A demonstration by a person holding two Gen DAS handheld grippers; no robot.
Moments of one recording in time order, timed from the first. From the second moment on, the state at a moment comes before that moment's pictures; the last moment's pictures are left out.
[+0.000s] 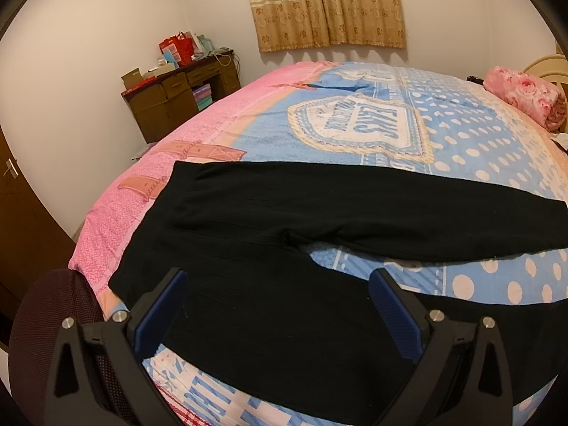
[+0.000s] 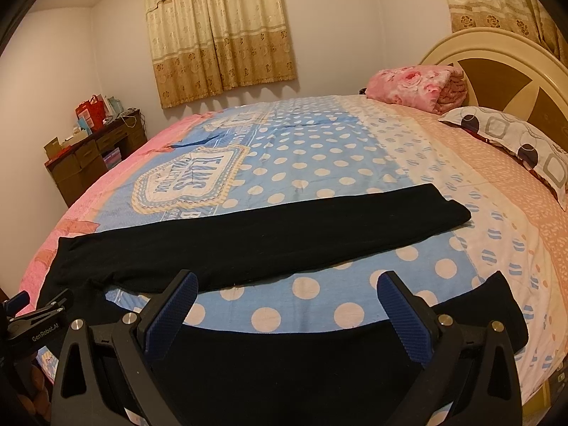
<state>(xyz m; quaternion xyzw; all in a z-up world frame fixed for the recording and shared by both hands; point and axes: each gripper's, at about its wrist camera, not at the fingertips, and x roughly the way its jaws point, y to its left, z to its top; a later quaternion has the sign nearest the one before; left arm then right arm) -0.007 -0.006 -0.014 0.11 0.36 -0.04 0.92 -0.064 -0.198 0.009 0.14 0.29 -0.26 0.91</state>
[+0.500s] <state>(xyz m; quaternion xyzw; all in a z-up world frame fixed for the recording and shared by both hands) 0.055 0.043 -0.029 0.09 0.40 0.01 0.91 -0.062 -0.233 -0.003 0.14 0.31 -0.28 0.90</state>
